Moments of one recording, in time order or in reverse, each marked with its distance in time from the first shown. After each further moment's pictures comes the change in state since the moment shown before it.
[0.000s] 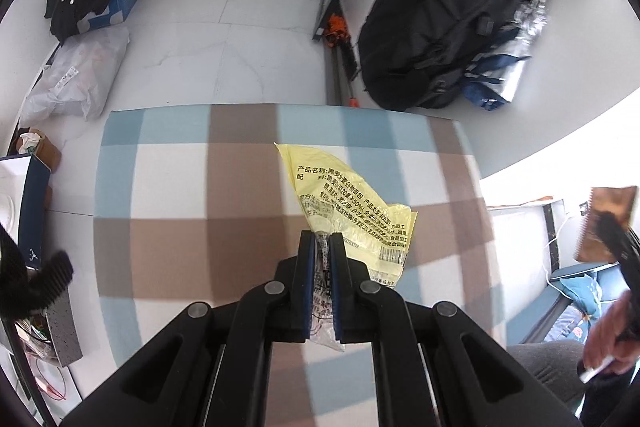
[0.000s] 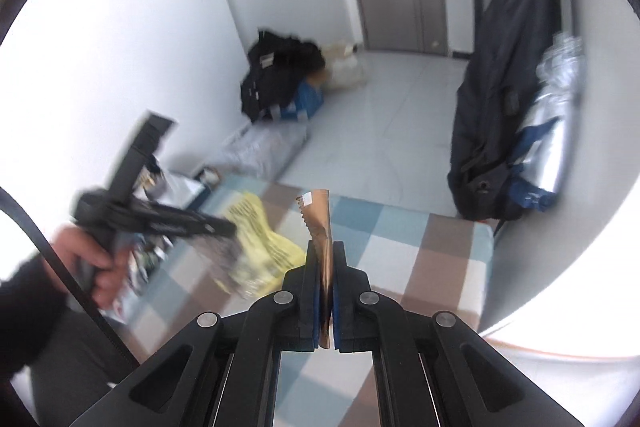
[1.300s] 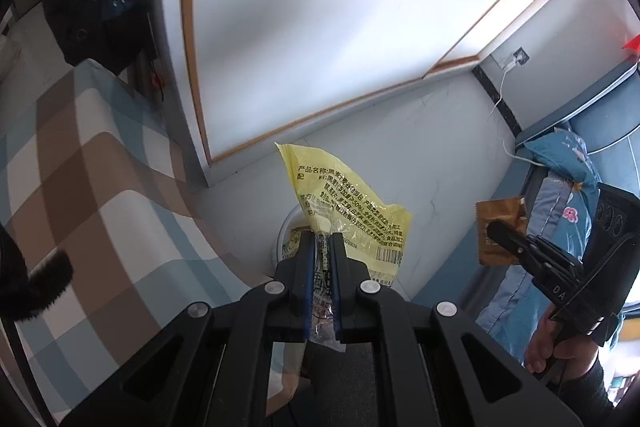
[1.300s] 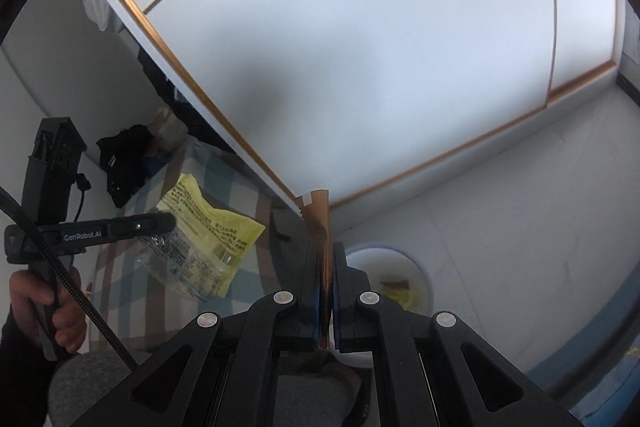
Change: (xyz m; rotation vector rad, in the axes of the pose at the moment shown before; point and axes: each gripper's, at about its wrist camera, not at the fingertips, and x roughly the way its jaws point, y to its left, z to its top) left arm 0.124 -0.327 -0.097 0.478 0.220 -0.125; right arm -0.157 -0.236 -0.259 0.698 -0.009 -0.327
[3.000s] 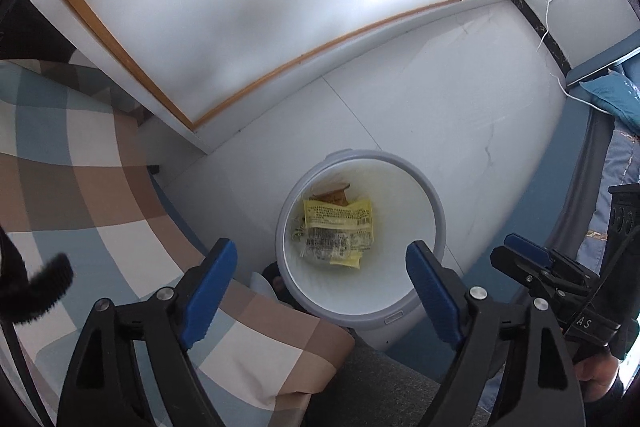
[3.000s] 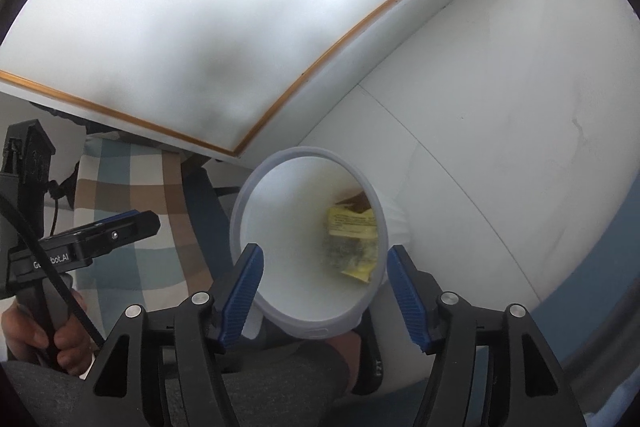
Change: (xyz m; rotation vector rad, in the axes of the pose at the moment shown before) left arm 0.081 -0.048 0.014 0.081 0.185 0.174; right arm 0.100 -0.091 -0.047 0.331 0.232 -0.015
